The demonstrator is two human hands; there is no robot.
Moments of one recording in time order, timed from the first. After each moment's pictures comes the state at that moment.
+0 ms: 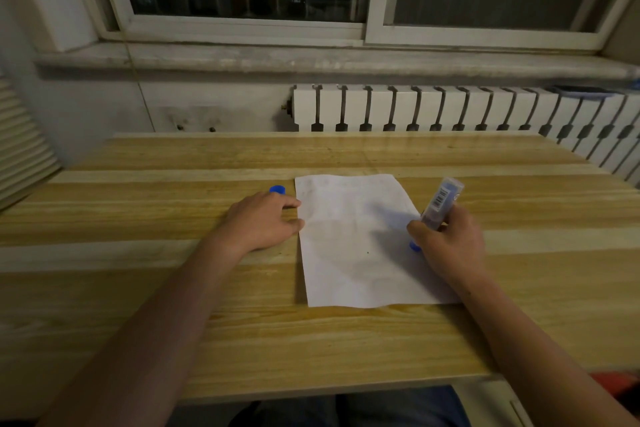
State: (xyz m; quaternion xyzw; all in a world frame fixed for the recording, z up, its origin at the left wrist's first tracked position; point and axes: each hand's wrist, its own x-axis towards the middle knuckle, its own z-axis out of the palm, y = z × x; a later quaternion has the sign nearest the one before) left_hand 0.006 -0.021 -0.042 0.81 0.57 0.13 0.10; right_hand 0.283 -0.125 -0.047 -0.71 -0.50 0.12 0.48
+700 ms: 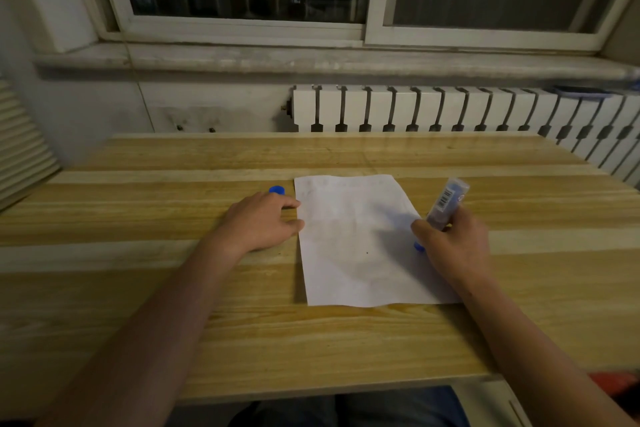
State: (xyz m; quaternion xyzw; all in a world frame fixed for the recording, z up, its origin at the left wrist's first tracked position) left_hand 0.005 -0.021 -0.040 0.81 0.57 0.14 0.10; right_hand 0.287 -0.126 -0.048 -0.72 -0.48 0.11 0.48
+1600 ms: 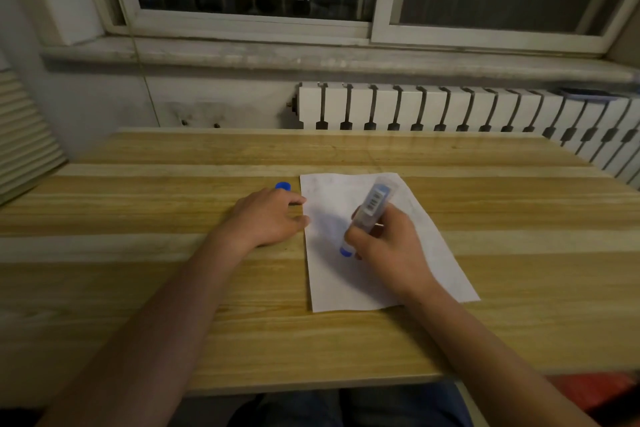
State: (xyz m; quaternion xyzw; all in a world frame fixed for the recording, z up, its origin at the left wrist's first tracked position) left_hand 0.006 -0.020 -0.041 0.80 0.57 0.14 0.10; right_hand 0.200 -0.132 -0.040 -0.59 -0.56 0.30 0.50
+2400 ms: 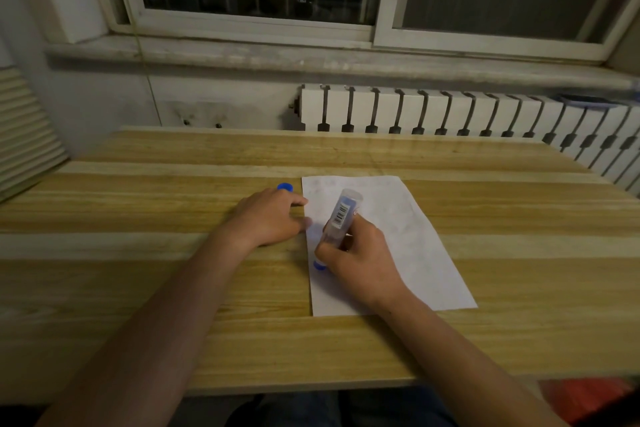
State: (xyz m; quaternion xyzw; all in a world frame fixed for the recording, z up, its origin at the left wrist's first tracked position) left_hand 0.007 -0.019 -0.041 0.81 0.57 0.14 0.10; right_hand 0.167 -0.131 -0.048 -0.57 -0.61 0.30 0.46
